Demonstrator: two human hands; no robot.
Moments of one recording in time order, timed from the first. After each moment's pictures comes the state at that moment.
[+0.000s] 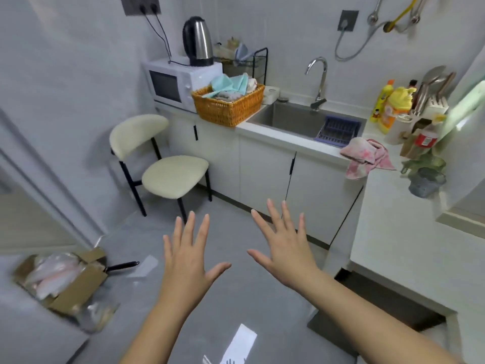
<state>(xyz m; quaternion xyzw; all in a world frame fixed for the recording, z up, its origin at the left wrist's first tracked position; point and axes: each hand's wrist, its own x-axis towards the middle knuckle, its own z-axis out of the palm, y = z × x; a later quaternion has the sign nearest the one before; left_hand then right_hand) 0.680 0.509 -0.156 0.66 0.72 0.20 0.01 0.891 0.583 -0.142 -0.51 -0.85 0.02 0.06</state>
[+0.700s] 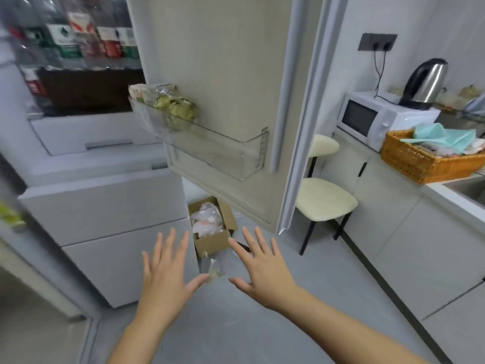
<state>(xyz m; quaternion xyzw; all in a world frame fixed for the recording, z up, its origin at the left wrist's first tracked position) 0.464 0.275 -0.144 0.29 0.94 0.20 -0.03 0.568 0.472 -0.152 -0.08 -1.00 0.05 0.02</state>
